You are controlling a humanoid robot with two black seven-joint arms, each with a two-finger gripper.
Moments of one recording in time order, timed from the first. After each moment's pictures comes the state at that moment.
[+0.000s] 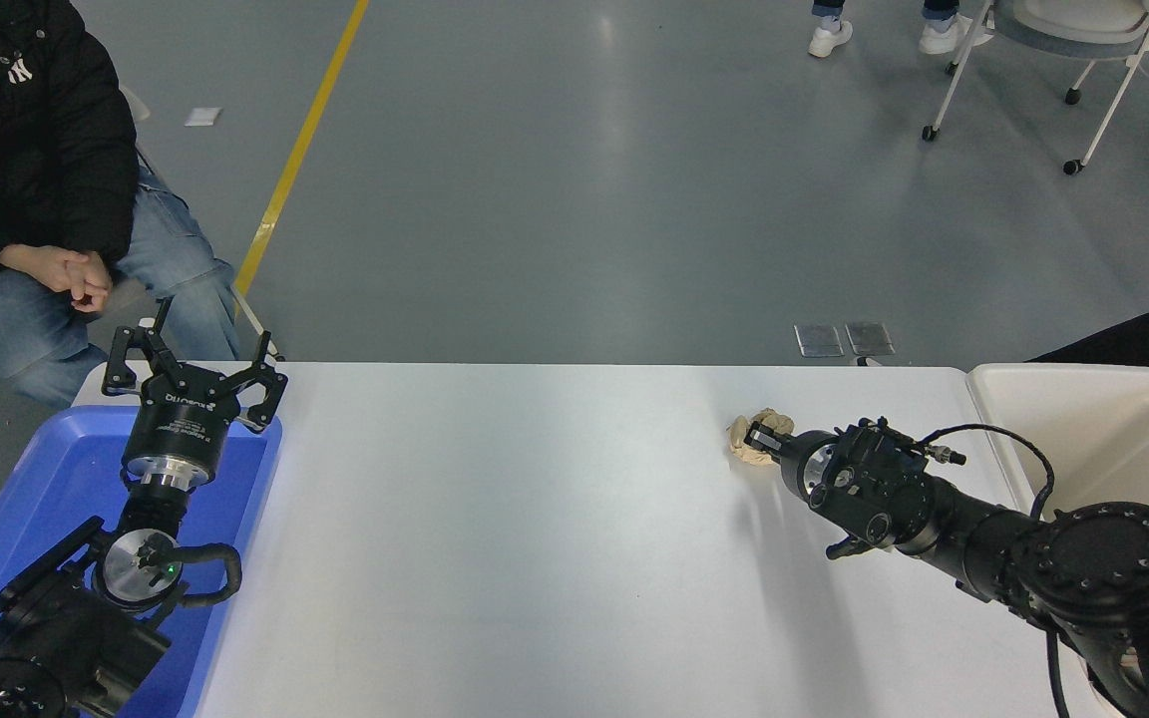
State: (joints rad) left arm -0.52 0.23 -1.01 -0.46 -0.12 -0.69 -0.40; right arm 0.91 0.00 -0.46 0.34 -0.45 -0.06 -0.10
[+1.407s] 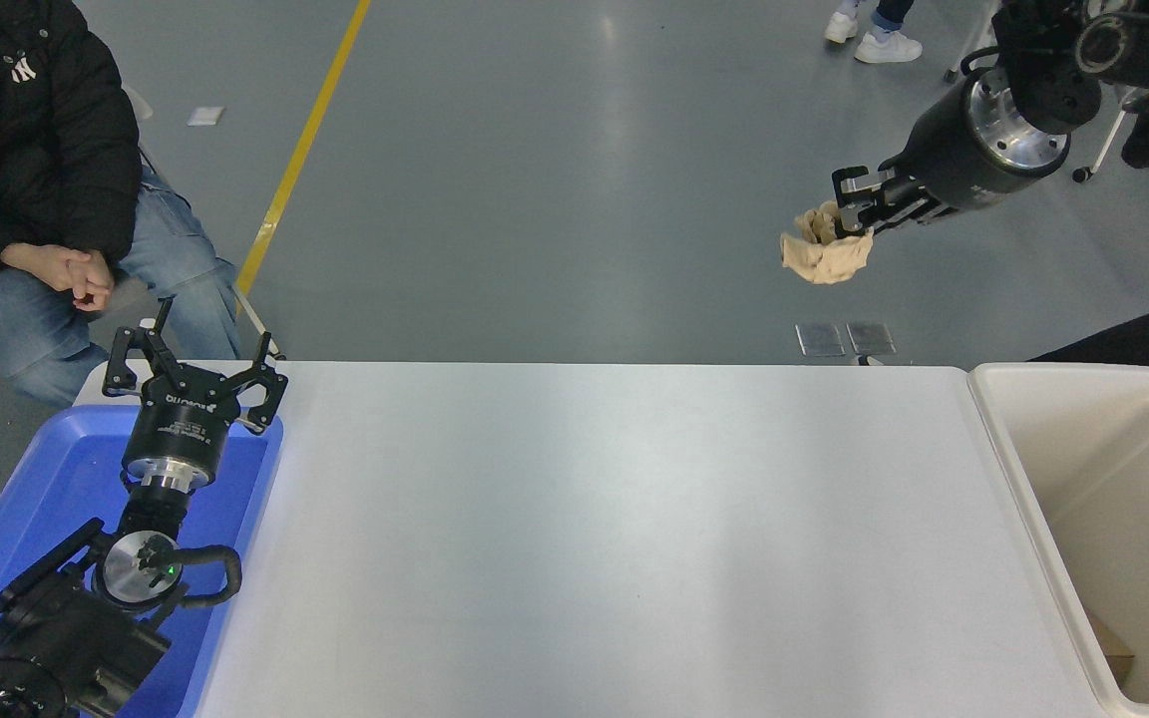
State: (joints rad) left arm -0.52 0.23 -1.01 -0.46 -0.12 -0.69 -0.40; right arm 2.10 -0.53 -0.78 1.14 -0.51 0.76 -0.14
